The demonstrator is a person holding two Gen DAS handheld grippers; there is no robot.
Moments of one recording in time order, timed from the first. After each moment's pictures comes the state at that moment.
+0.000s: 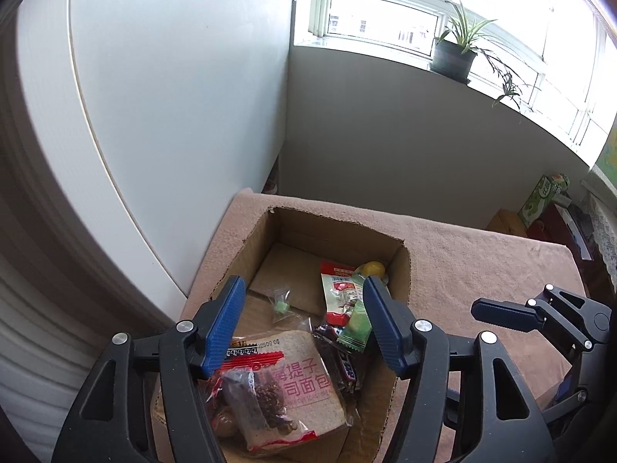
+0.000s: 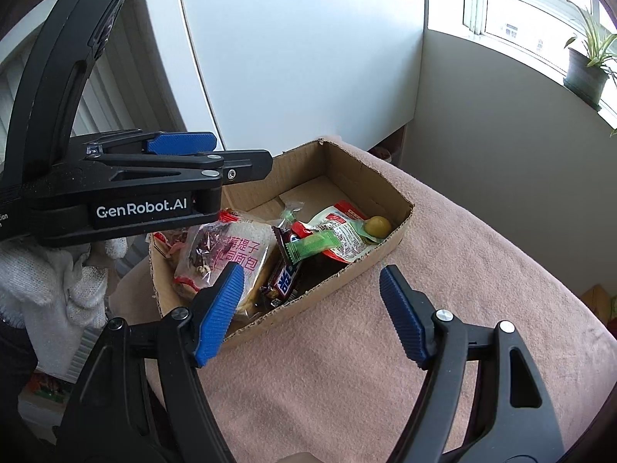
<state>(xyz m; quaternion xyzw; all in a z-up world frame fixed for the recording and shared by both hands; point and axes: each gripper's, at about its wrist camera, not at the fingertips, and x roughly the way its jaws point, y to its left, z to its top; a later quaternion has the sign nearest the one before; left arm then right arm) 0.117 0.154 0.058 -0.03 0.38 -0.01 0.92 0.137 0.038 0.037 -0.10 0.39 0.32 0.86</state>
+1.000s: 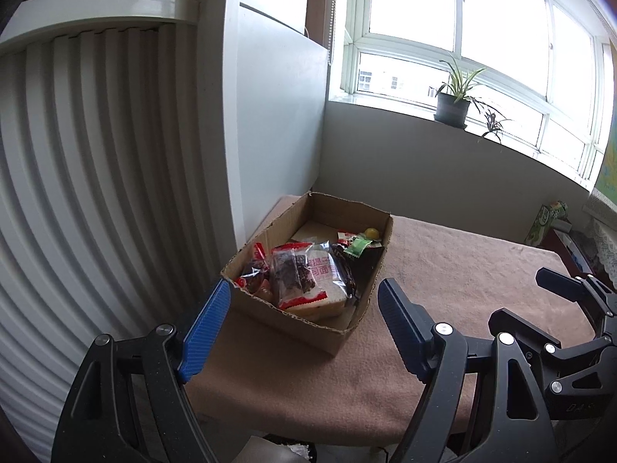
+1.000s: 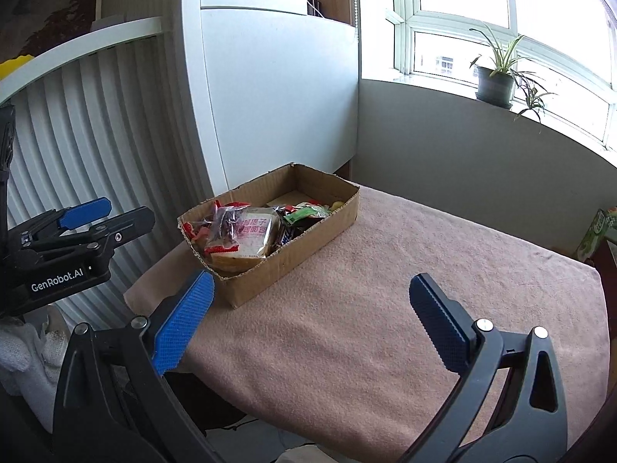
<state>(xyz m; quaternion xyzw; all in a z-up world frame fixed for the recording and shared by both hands) -0.068 0.147 0.069 -0.05 0.28 0.07 0.96 -0.007 -0.014 0.057 -0.04 0.30 0.22 0.93</state>
